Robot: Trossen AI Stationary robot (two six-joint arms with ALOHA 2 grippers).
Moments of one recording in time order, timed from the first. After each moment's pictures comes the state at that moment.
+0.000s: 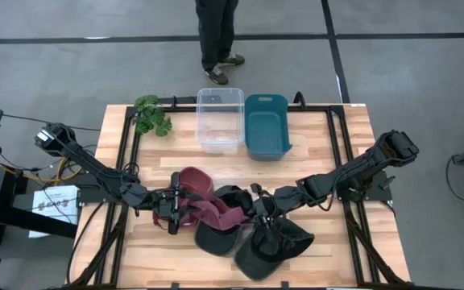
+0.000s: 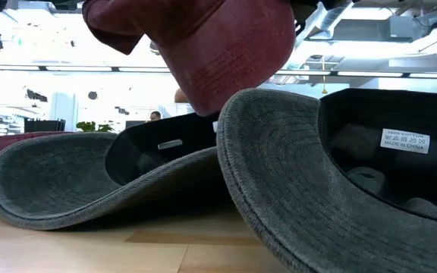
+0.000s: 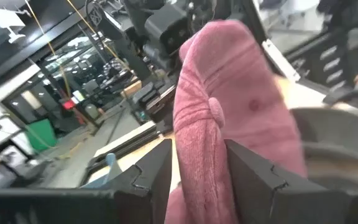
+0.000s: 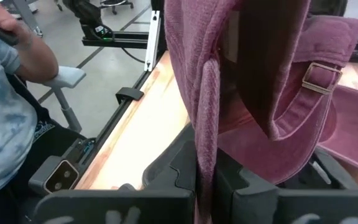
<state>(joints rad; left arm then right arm) -0.60 1.15 0.41 0.71 -0.53 0.53 0.38 1.54 0.90 0.23 0.03 0.07</state>
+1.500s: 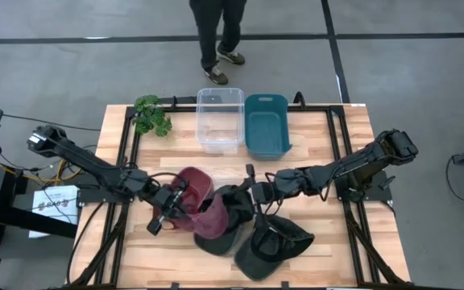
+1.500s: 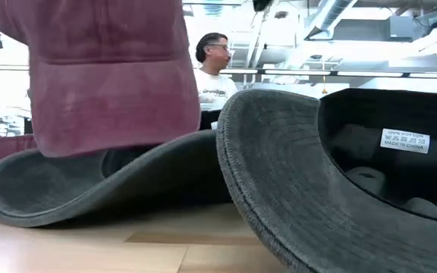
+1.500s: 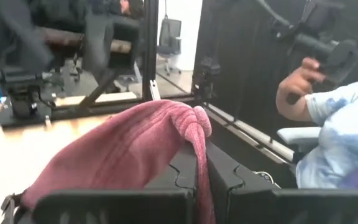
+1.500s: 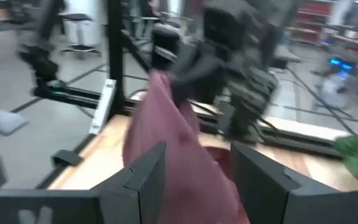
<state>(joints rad) -0.43 1.04 0.41 0.59 0.12 -0.04 0.29 1.54 0.98 0.40 0.07 -0.16</state>
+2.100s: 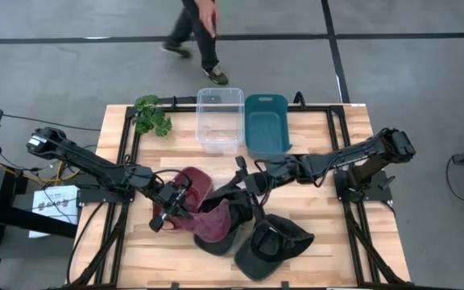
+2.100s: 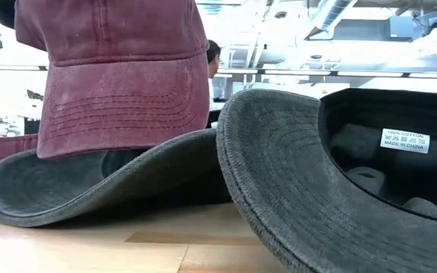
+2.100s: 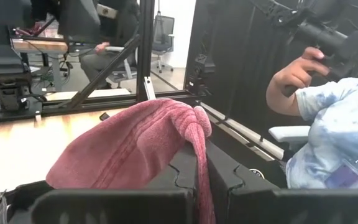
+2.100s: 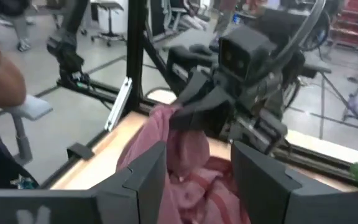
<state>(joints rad) -0.37 1.06 0.41 0.61 0.22 -0.07 0.19 1.56 1.16 0.19 -0.14 -0.24</state>
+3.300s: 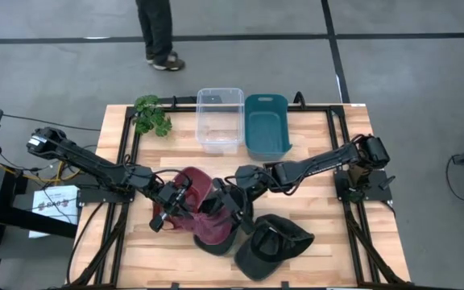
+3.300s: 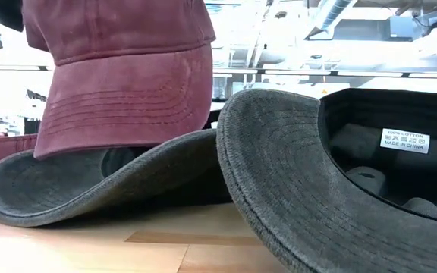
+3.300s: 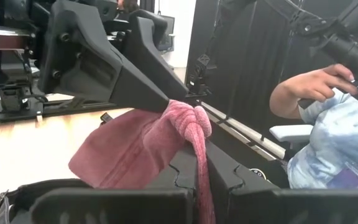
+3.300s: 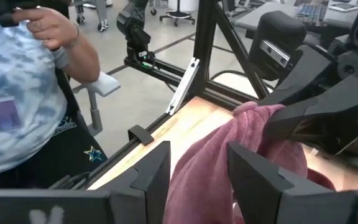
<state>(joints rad) -0.37 1.06 0.41 0.61 0.21 -0.06 0.22 1.81 1.40 0.05 -0.39 -0.25</state>
